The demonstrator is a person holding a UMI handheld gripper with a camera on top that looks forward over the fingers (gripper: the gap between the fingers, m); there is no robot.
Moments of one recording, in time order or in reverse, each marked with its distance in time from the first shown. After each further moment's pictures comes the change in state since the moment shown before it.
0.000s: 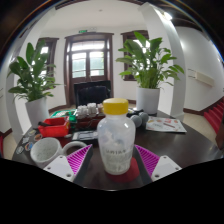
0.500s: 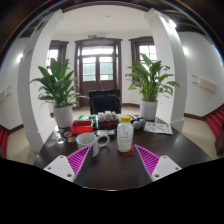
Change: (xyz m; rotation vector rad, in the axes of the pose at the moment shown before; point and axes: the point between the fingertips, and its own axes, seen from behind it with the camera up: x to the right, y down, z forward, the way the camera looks) arm -0.035 -0.029 -0.207 0.028 -0.082 -0.036
